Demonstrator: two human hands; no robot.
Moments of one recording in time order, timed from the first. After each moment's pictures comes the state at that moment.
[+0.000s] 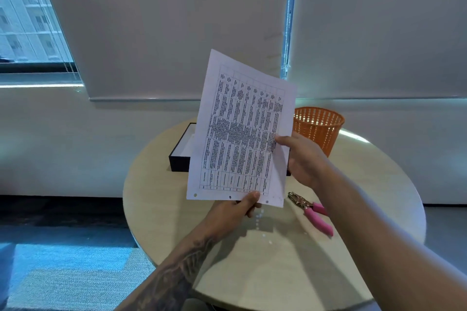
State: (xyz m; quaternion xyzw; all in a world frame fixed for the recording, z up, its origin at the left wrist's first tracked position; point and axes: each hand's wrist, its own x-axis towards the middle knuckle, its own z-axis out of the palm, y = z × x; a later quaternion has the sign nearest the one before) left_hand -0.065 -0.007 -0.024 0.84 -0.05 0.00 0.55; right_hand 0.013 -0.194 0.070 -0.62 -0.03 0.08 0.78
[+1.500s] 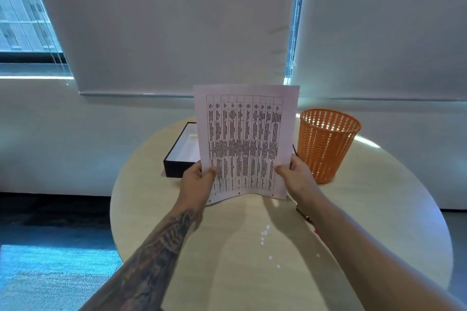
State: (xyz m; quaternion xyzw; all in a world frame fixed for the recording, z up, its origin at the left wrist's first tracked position) left_hand 0.014 0.047 -0.017 0.69 0.07 0.15 0.70; right_hand 0.048 -0.175 0.005 -0.76 -0.05 -0.01 0.65
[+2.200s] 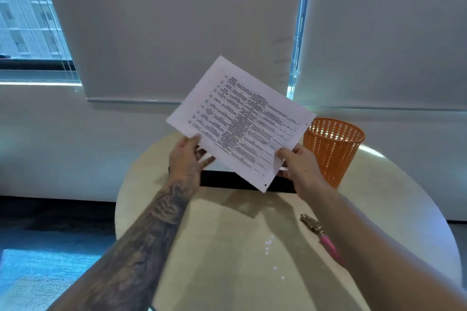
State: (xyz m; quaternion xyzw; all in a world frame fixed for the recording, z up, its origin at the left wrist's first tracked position) left_hand 0.054 0.073 0.043 0.47 0.11 0.19 0.85; right_hand 0.064 -0.159 0.051 -0.68 0.01 -0.01 0.74
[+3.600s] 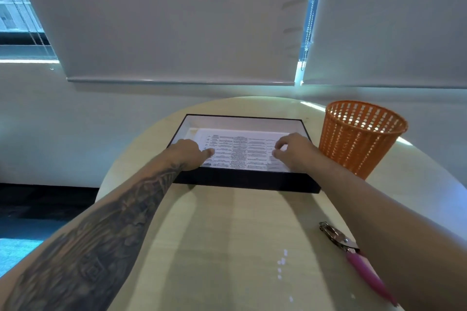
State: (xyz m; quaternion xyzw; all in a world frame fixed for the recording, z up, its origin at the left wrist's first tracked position) left_hand 0.157 0.129 0.001 0.99 0.10 -0.09 0.10; right_hand 0.186 -0.157 0.005 -0.97 -0.08 -0.01 0.23
